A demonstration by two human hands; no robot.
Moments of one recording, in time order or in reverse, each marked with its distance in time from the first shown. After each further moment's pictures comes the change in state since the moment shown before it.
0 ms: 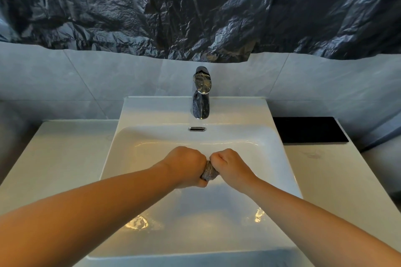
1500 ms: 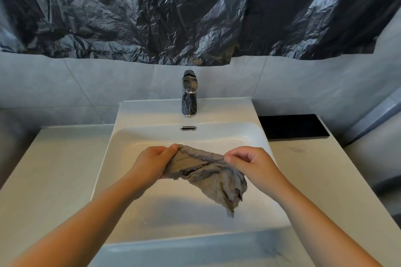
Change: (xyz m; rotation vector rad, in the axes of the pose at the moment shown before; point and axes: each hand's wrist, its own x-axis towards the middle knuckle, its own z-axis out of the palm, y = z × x) left_hand -0.073 0.005 -0.004 -1.579 0.333 -0.562; right_hand -0.093 -0.022 -0.062 0.211 0.138 -0.011
